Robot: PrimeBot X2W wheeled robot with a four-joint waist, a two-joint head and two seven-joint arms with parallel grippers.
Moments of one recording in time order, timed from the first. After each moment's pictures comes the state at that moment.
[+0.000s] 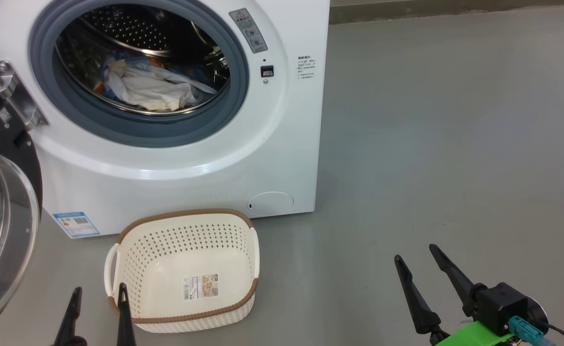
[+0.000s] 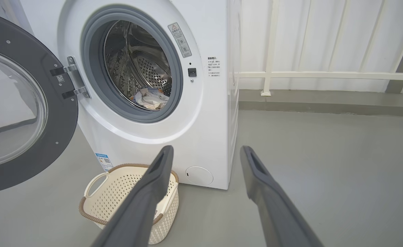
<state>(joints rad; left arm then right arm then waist) 0.09 0.44 -0.47 -0.12 -0.48 0.51 -0.23 0.06 -0.06 0.10 -0.05 0.15 0.13 -0.10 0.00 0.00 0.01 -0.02</state>
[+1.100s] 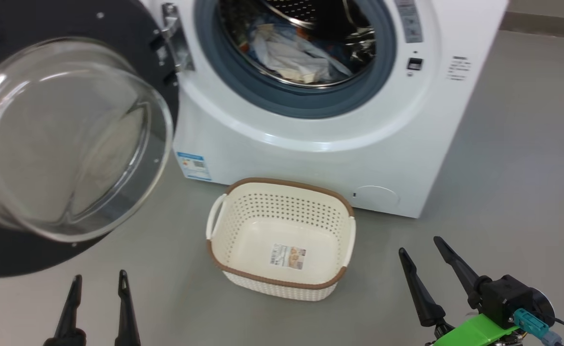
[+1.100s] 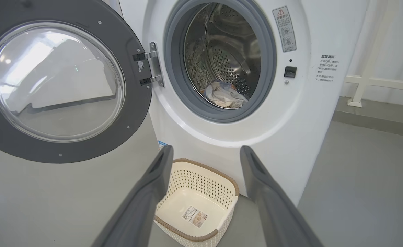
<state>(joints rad) 0.07 0.41 -0.44 -0.13 -0.47 0.49 -0.25 0.05 -0.07 0.09 -0.07 0.15 0.13 -0.08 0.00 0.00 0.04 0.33</state>
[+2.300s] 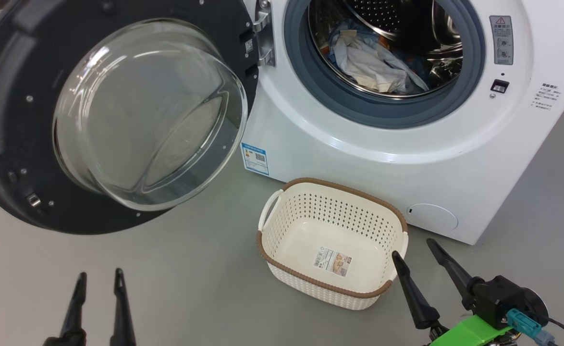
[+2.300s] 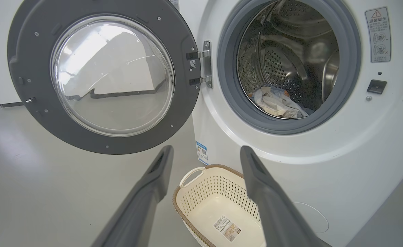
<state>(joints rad) 0.07 0.37 -0.41 -0.11 -0.44 0.45 -0.25 0.05 -0.08 0.11 -0.07 0.15 0.13 -0.07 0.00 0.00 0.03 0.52</state>
